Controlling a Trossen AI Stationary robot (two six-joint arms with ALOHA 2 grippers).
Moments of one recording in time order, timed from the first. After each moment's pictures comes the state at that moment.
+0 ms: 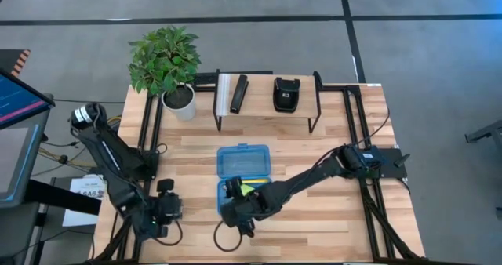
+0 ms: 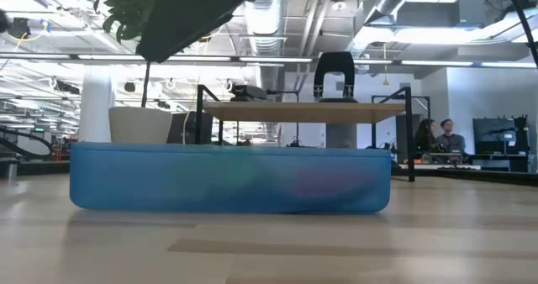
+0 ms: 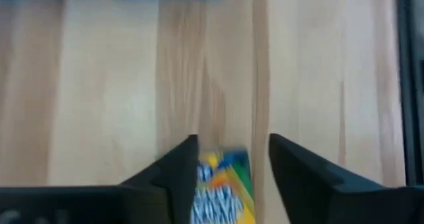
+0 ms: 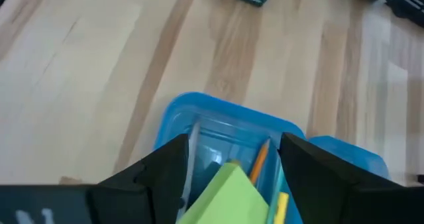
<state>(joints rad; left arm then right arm) -1.04 1.30 0.82 -0.80 -0.38 -1.02 0.41 2.29 2.05 -0.70 0.34 -0.07</state>
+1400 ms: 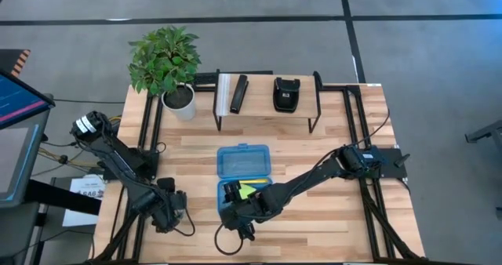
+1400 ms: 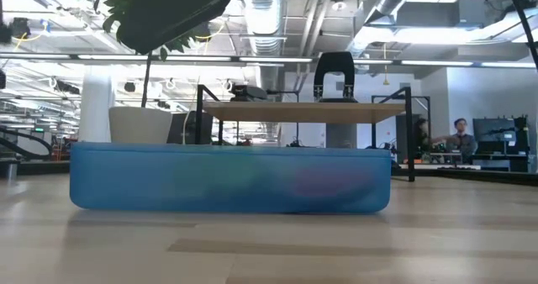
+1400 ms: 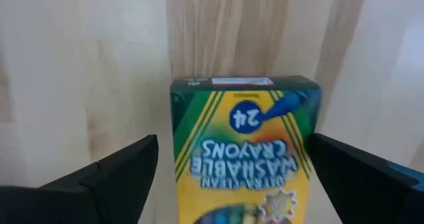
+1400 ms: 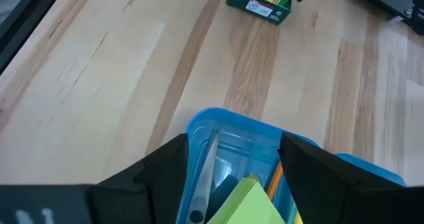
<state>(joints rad) -0.88 1.44 0.77 -0.84 -0.03 -0.99 0.42 2.29 2.05 -0.66 0.30 -0.09</state>
